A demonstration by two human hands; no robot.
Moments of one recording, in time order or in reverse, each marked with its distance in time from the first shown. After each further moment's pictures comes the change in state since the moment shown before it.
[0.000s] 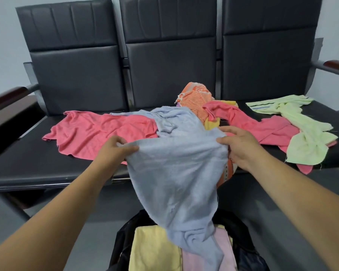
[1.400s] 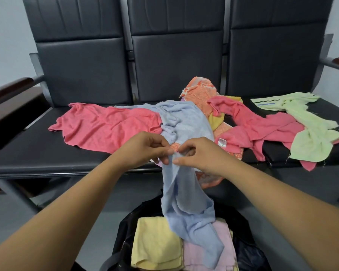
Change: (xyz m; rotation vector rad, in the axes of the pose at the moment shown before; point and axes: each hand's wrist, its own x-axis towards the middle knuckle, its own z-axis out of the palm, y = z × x) left_hand -0.038 0.029 0.020 0.249 -0.574 0.377; right_hand -0.058 0.000 0.071 -0.798 -0.451 -0.338
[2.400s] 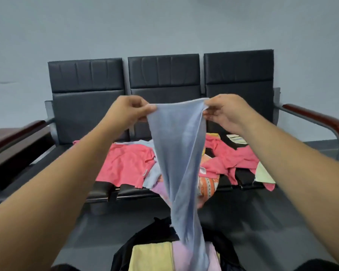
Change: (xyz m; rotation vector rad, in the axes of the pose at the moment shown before) left_hand -0.028 0.170 -0.080 -0.005 0.455 0.253; right_hand -0.048 -0.115 -0.174 0.845 0.404 -0.082
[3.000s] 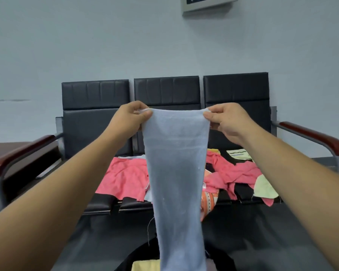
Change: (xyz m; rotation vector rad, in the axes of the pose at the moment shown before) left_hand -0.012 0.036 -0.012 -0.007 0.122 -0.044; right_hand -0.010 -0.023 -0.004 -0.343 0.060 -0.151
